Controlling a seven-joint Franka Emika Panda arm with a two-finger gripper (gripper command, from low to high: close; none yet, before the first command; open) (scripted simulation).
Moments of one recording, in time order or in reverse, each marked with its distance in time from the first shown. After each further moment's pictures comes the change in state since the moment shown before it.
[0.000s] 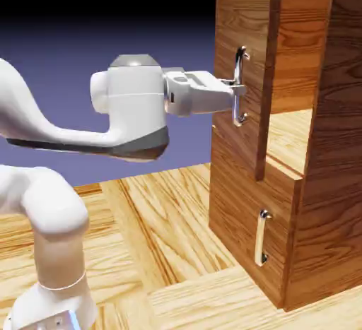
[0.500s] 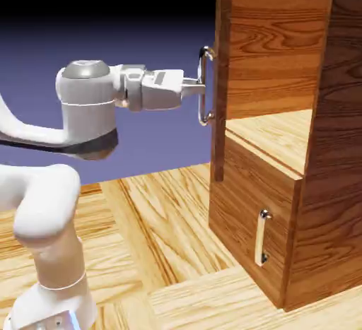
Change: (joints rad) arm -0.433 -0.224 0.331 -0.218 0.583 0.069 -0.311
